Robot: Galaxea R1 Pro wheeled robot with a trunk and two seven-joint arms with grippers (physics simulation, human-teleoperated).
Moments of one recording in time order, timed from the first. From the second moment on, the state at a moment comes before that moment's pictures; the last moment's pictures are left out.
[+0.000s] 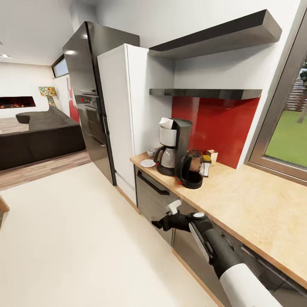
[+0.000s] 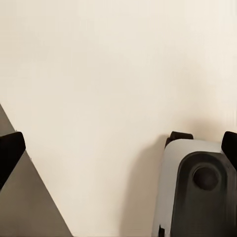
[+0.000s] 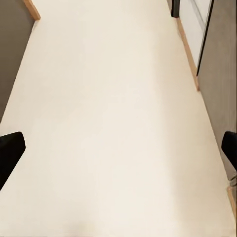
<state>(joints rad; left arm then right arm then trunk) 0.02 0.18 0.18 -0.16 0.02 -0.41 -0.06 -0.62 0.04 0.26 -1.01 0.01 0.56 0.53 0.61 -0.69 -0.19</state>
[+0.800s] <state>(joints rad) 0.01 0.17 0.19 -0.16 -0.01 -0.40 -0.06 -0.51 0.05 0.32 -0.03 0.02 0.06 0.21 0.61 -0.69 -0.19</state>
